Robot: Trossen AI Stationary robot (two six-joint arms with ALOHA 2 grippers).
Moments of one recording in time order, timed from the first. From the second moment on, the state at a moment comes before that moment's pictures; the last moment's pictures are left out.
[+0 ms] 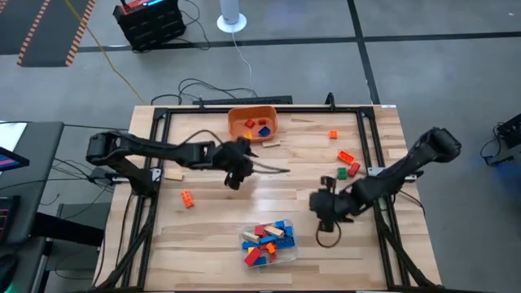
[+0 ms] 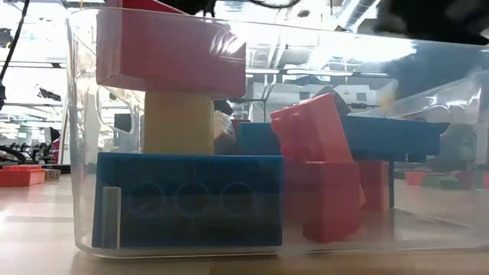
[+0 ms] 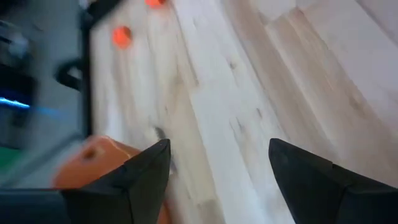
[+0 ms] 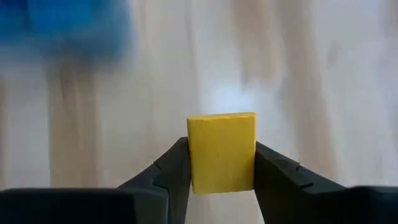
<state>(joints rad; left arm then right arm) 0.09 1.51 0.98 -0.11 -0.19 0.67 0.52 1.35 0.82 -0.63 0.36 0.54</state>
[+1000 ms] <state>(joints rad) -0.13 1.55 0.95 0.39 -0.20 1.14 0.11 1.36 0.83 0.18 -0.01 0.16</state>
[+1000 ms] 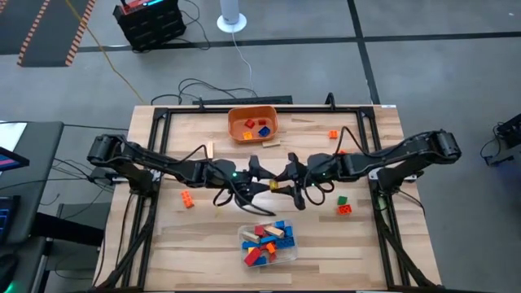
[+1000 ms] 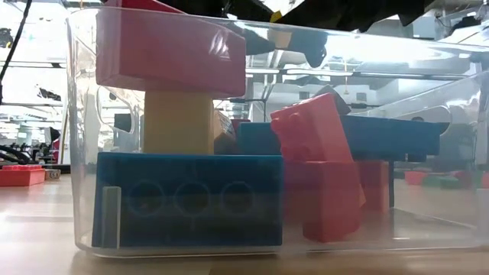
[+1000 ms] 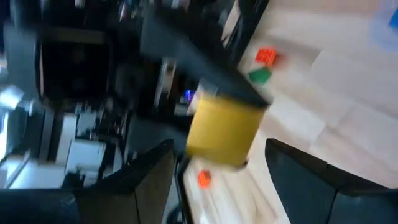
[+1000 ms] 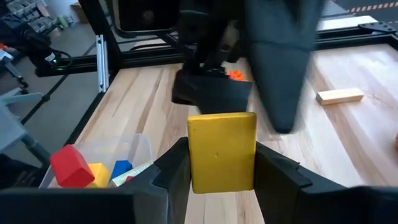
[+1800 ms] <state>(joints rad) -0.11 1.57 0.95 0.45 -0.11 1.19 0.08 1.36 0.82 0.22 -0.08 0.21</state>
